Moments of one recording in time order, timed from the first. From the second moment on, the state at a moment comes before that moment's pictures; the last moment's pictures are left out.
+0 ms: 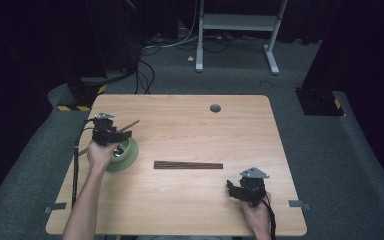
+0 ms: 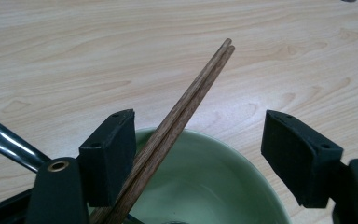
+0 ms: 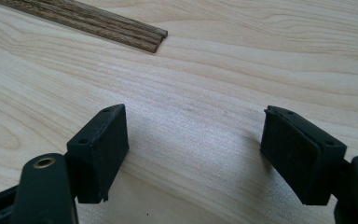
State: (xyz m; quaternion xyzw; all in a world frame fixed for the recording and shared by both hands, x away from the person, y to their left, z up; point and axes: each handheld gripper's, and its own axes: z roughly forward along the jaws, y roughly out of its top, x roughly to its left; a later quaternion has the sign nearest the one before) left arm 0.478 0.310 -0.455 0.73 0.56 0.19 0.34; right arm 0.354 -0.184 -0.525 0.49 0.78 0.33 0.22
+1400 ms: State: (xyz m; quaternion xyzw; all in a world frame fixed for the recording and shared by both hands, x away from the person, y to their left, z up) left arm 0.468 0.304 -0.459 0.75 0.54 0.16 0.35; right arm 0.354 -0.184 -0.524 0.49 0.78 0.32 0.22
